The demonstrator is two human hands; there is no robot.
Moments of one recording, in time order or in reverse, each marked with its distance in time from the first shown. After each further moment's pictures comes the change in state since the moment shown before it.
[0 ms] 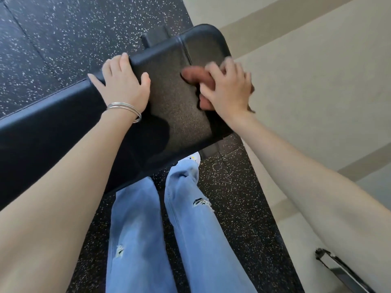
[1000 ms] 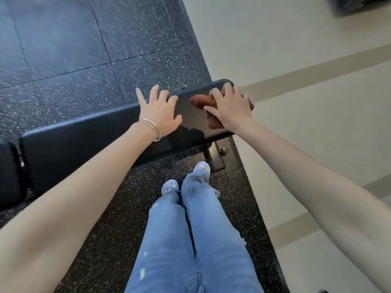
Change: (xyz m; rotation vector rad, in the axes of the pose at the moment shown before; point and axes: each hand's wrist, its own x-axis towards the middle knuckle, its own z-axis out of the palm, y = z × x) left_hand -0.228 -0.067 -0.220 0.275 0.010 0.342; right_hand -0.151 -0.134 -0.239 -0.129 -0.066 -0.263
